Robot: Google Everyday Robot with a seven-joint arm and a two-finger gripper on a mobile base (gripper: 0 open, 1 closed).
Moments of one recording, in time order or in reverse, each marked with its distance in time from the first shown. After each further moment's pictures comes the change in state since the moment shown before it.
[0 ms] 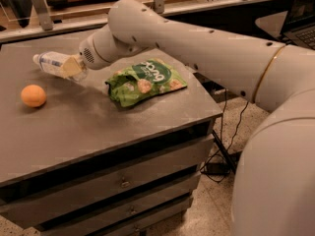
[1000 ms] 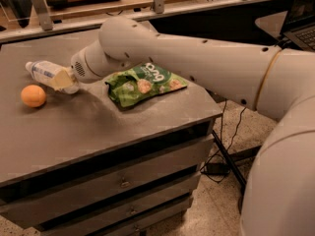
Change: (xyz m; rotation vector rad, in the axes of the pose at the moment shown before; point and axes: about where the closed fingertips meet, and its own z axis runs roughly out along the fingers) arm 0.020 0.033 0.019 -0.017 0.001 0.069
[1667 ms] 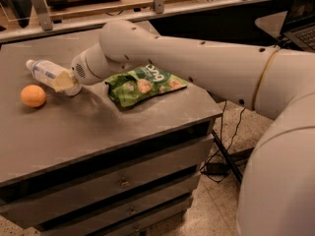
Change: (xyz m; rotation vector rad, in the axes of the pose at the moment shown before) arm 0.007 -0.006 0.005 0.008 0.010 0.038
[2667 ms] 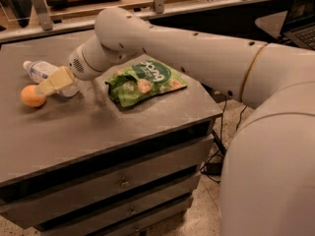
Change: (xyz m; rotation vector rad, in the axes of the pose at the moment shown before) arm -0.004 0.004 0.001 -0.046 0.083 -0.063
